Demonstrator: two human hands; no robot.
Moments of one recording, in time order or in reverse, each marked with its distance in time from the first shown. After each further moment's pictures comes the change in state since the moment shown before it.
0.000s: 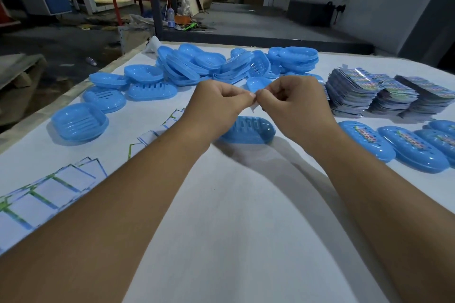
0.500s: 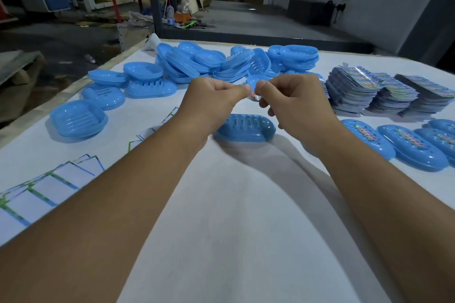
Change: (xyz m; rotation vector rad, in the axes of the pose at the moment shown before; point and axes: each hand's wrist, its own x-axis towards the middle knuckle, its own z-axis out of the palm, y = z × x) left_hand 0.009 -0.005 -0.003 -0.035 0.068 -0.100; right_hand 0.001 0.003 -0.001 0.125 -0.076 0.020
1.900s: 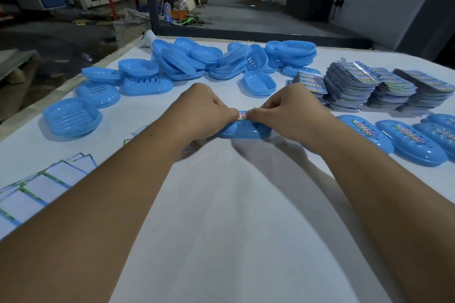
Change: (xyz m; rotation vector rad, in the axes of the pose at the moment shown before) left_hand 0.009 -0.016 -0.010 0.498 -0.093 -0.011; right_hand -0.001 0.000 -0.005 -0.366 -0.195 0.208
